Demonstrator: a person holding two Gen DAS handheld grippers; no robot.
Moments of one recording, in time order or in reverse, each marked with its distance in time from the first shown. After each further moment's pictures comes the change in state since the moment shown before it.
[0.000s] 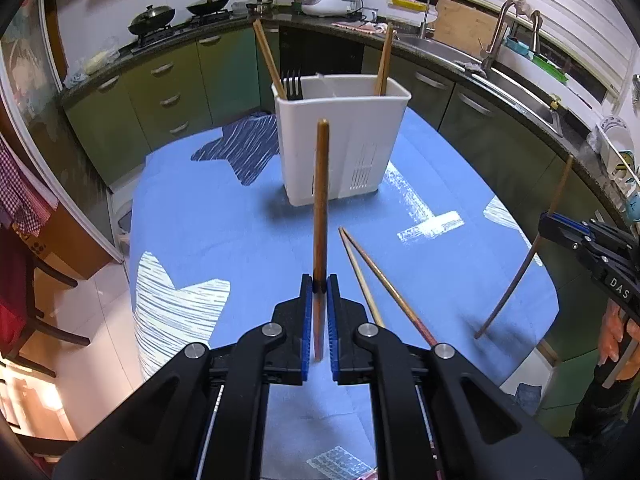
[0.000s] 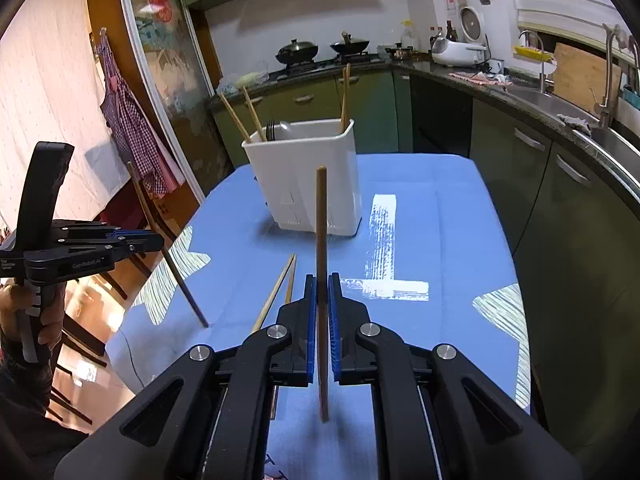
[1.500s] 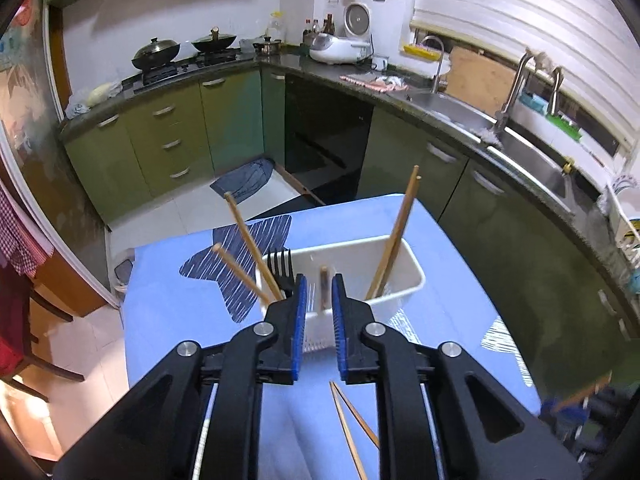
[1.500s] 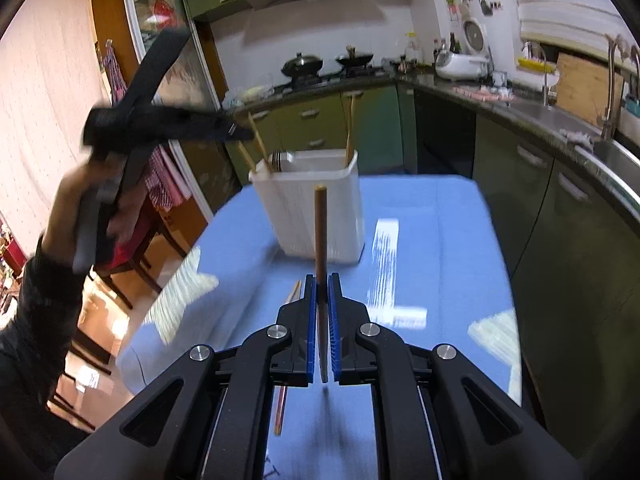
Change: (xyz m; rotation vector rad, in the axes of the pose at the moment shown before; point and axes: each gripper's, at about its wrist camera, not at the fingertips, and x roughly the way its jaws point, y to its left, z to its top) left arm 0.016 0.003 0.146 -0.053 -0.143 0.001; right arm -0.016 -0.001 0.034 -0.006 -0.054 0.016
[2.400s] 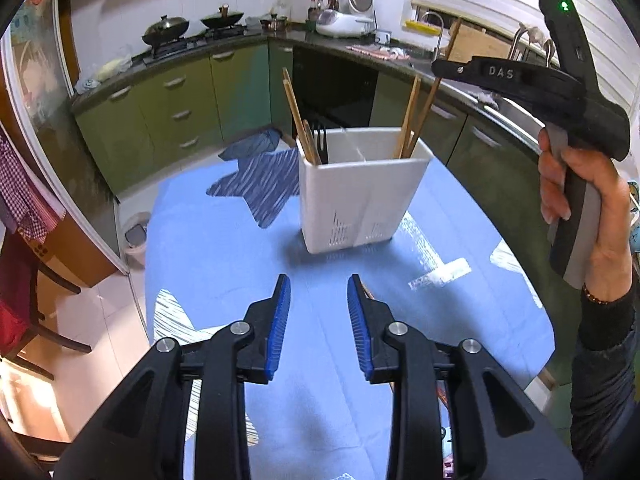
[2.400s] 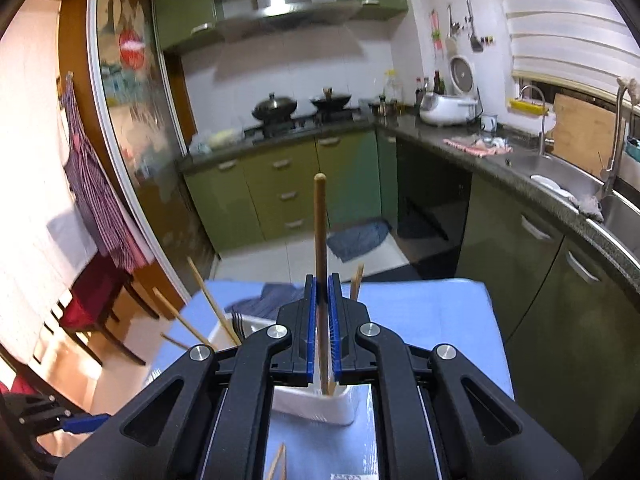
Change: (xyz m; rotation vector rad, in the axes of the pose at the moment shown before) left arm -0.038 0.021 -0.102 0.013 0.095 0.014; right arm 0.125 0.009 0.166 0.017 -0.102 -0.109
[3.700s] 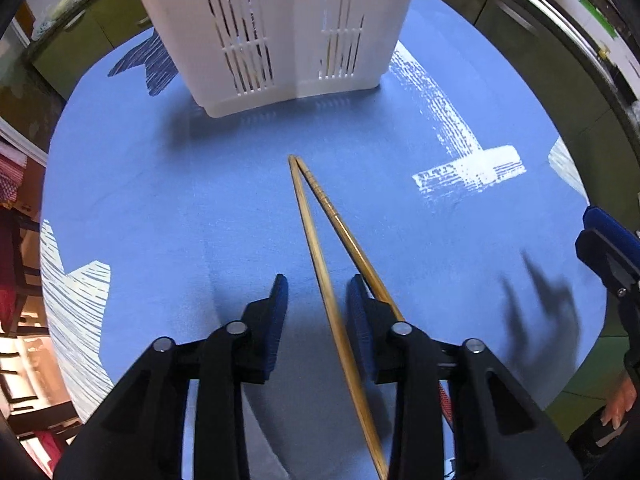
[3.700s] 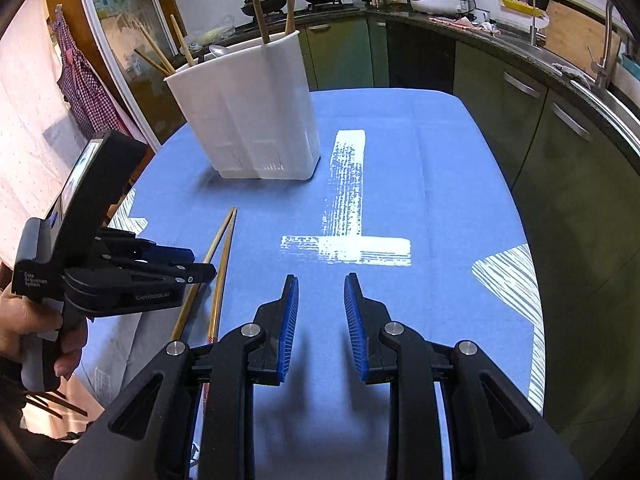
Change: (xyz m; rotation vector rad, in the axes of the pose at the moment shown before) left arm 0.171 -0.072 -0.054 0.025 0.417 0.035; right arm -0.045 -0.057 -0.217 0.014 0.350 0.006
